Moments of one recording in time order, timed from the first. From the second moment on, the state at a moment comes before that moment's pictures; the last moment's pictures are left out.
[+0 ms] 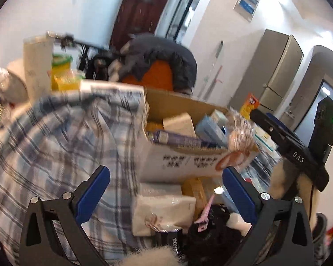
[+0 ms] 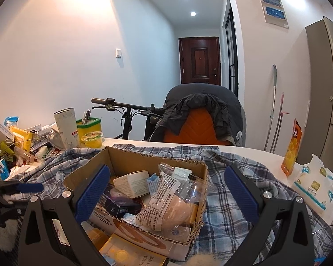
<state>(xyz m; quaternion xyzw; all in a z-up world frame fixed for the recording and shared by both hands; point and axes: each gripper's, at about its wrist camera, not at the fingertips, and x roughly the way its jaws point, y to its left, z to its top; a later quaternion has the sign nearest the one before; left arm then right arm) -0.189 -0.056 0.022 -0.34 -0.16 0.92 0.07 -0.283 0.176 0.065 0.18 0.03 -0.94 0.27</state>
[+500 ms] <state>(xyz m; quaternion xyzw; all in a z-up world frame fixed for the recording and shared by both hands) -0.217 -0.018 -0.015 -0.44 -0.06 0.89 0.06 -0.284 0.170 0.061 0.19 0.04 -0.94 0.28</state>
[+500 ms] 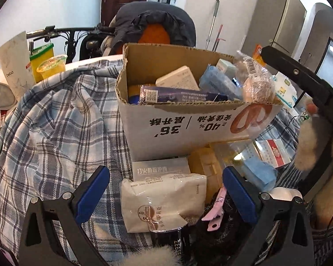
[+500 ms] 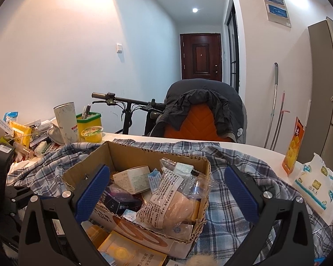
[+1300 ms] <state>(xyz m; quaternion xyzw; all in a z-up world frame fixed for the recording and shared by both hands) -0.203 -0.035 0.006 -0.37 -0.09 0.92 0.04 -0.286 0.174 0.062 0.19 0.04 -0.94 0.27</state>
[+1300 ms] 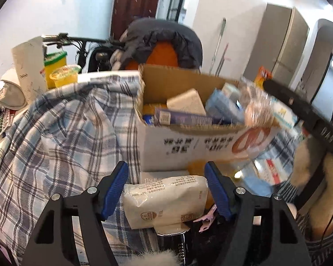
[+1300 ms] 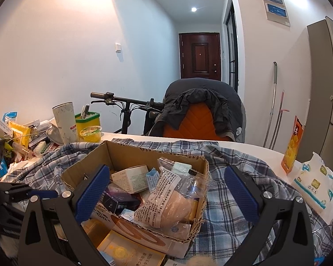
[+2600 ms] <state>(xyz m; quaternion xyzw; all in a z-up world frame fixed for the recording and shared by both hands) -0.155 -0.034 0.055 -0.17 -0.06 0.98 -0.01 -0.301 0.219 0.055 0.31 0.06 -0.91 0.28</state>
